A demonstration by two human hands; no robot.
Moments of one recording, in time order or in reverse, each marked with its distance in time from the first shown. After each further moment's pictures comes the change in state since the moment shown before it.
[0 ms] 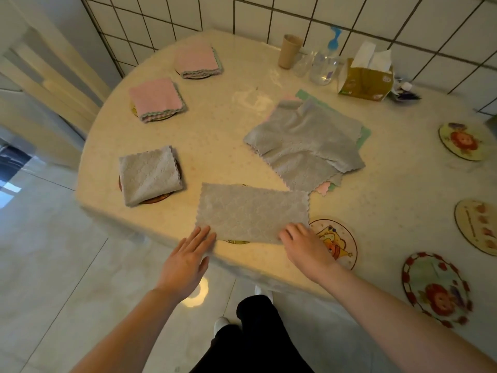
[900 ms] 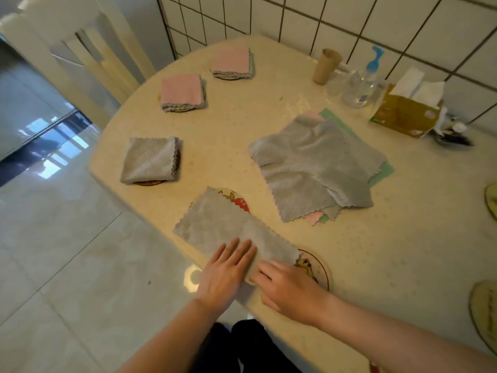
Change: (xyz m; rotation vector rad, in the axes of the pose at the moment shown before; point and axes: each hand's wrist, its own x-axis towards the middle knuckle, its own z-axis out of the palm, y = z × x) left_hand 0.055 0.181 0.036 0.169 0.103 -0.105; right_hand -0.024 0.069 -0.028 0.142 0.123 -0.727
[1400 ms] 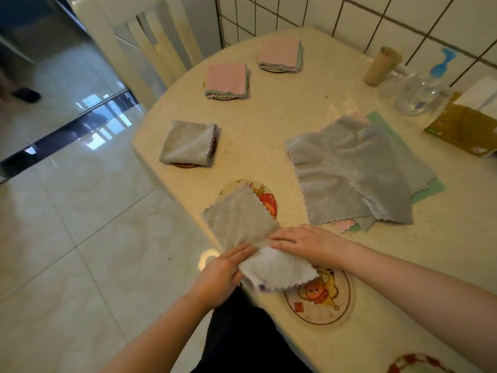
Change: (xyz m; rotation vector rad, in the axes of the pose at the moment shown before) left_hand -0.039 -0.020 -0.014 -0.635 0.009 -0.264; right_hand 0.053 0.092 -0.006 -0.156 -0.430 -0.239
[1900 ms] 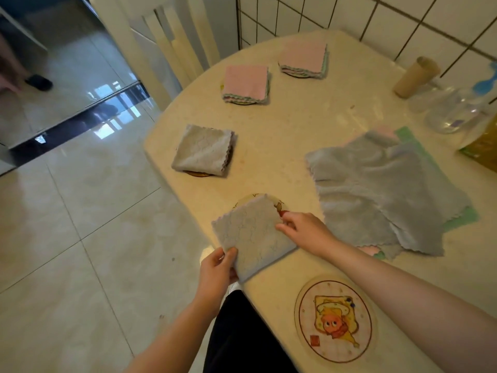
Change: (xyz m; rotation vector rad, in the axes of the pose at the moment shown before) left_hand 0.031 -0.004 -0.024 -1.185 0.430 -0.675; right_hand 0.082 0.021 -0.028 0.661 0.288 0.549
